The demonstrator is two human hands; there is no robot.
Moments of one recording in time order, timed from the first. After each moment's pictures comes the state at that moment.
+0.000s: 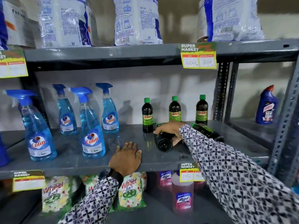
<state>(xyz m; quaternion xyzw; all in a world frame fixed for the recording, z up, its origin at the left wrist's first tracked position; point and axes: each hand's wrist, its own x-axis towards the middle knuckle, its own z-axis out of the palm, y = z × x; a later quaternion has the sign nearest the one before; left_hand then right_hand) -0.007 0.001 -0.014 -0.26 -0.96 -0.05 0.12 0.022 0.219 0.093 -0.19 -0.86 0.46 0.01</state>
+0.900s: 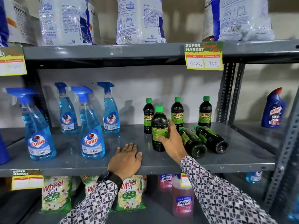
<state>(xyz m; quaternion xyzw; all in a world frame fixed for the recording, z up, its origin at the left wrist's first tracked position) -0.008 0.005 -0.013 -0.24 -0.96 -0.07 0.10 0.033 0.205 0.021 -0.05 -0.81 0.52 0.26</state>
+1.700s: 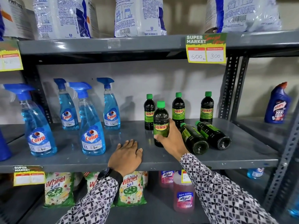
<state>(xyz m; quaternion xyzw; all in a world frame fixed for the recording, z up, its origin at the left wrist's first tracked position) -0.007 0.003 -0.014 -0.24 -0.96 -0.08 0.10 0.021 0.210 0.009 -0.04 -0.84 0.47 0.28</state>
